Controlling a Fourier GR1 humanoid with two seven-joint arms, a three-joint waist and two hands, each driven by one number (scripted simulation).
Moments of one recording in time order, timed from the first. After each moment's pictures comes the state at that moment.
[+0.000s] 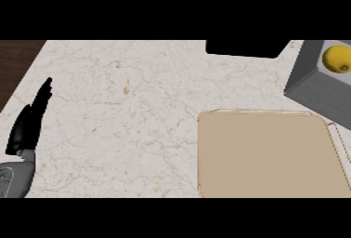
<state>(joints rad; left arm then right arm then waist) -0.19 0.36 0.12 -1.33 -0.22 0.09 0.05 -1.07 -0.85 -0.31 -0.10 0.28 0.47 -0.74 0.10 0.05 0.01</state>
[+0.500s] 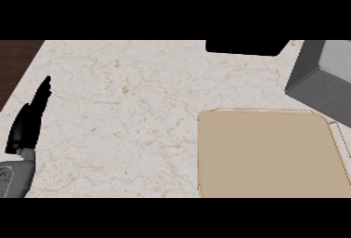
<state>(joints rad) -0.20 0.35 0.12 -1.33 -0.22 0.09 0.05 -1.03 -0.98 -0.36 -0.11 0.23 0.53 -0.67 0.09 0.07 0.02</state>
